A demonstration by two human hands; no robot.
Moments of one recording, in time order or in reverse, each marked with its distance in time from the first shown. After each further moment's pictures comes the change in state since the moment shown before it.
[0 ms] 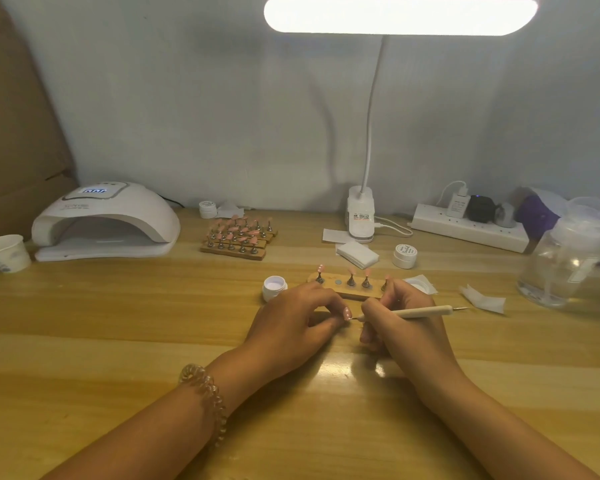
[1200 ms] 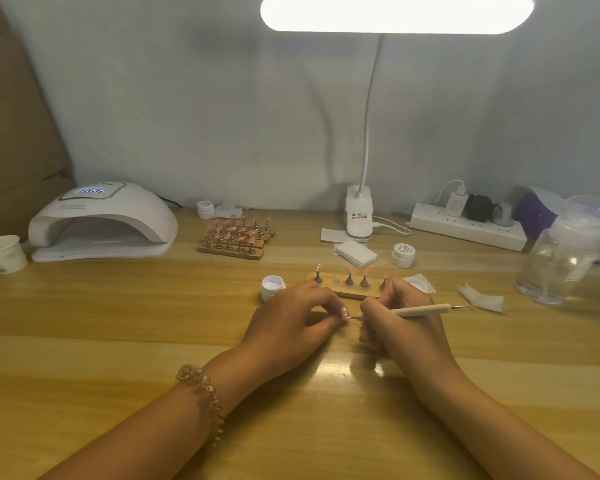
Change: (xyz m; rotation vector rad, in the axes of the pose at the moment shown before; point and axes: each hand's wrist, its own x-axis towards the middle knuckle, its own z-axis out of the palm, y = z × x) left_hand 0.000 0.001 -0.001 -0.008 0.003 0.004; right_hand 0.001 0.002 0.001 0.016 0.017 -0.016
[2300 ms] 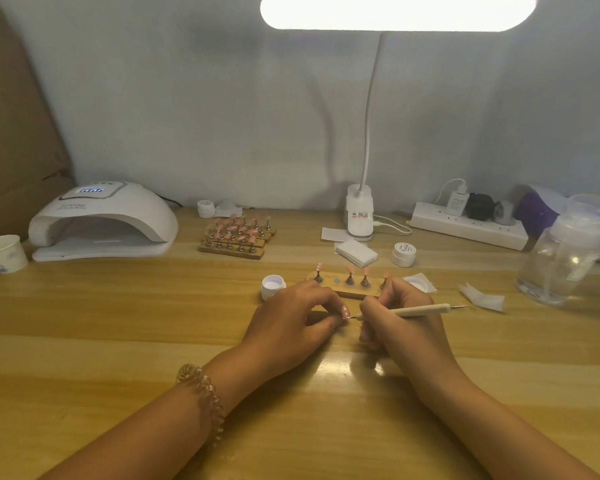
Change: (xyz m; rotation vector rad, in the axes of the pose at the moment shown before) left_hand 0.000 0.000 0.000 -0.018 -0.003 -0.010; right_hand -0.001 0.000 0.000 -0.032 -0.011 -0.001
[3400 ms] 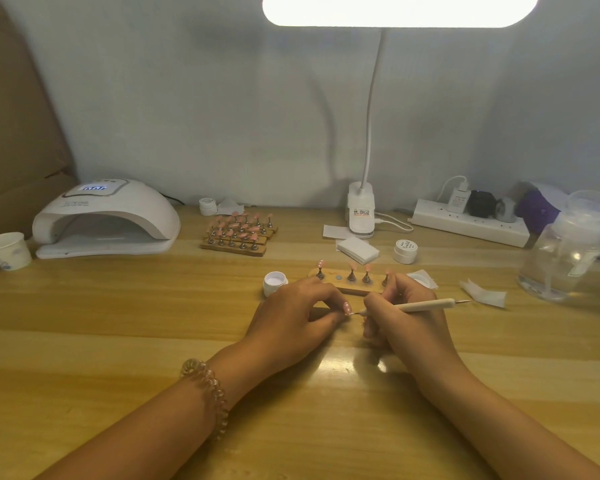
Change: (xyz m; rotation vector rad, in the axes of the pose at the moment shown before) left_hand 0.000 -0.001 0.001 0.012 0.009 0.011; right_hand 0.002 0.004 0.000 0.019 0.005 -0.013
